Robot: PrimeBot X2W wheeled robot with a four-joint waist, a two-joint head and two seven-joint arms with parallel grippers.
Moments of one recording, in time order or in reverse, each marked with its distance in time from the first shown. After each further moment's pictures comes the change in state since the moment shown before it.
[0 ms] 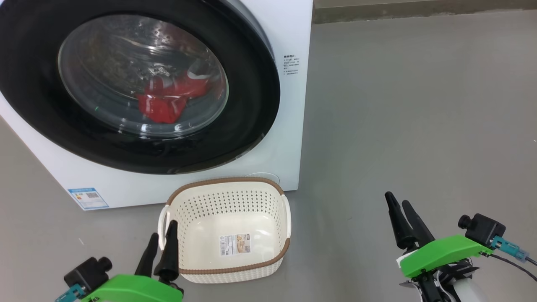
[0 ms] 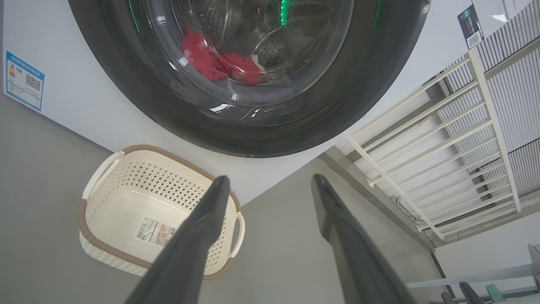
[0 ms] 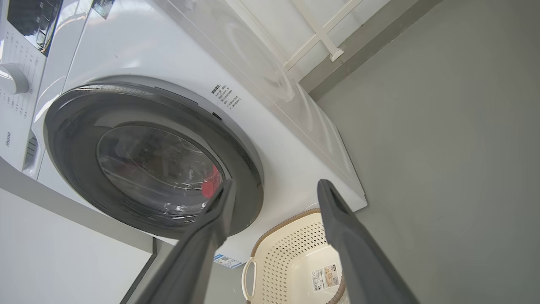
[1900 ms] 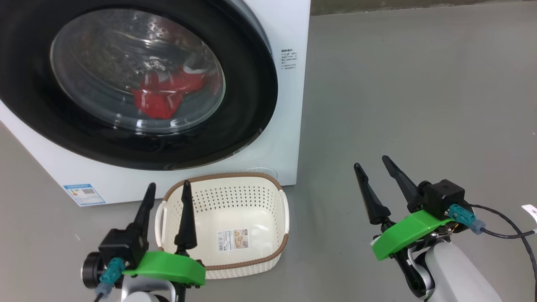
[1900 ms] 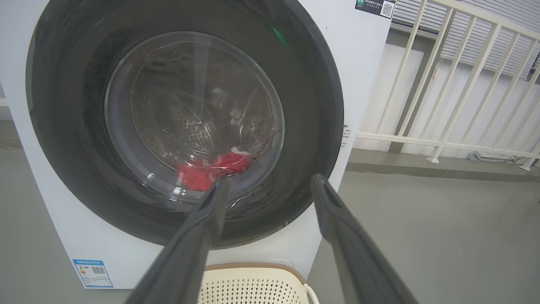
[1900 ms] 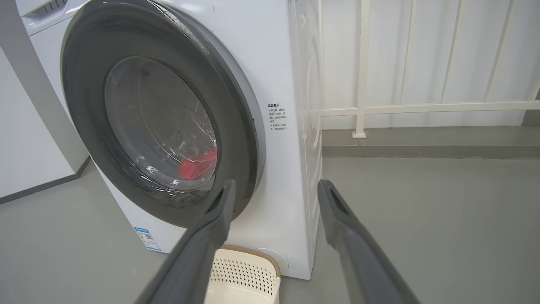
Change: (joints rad) left arm -0.111 0.009 -0.097 -0.051 0.602 0.131 -0.150; right arm -0.160 -0.025 0.107 0.047 -0.596 0.000 -0.151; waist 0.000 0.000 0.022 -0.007
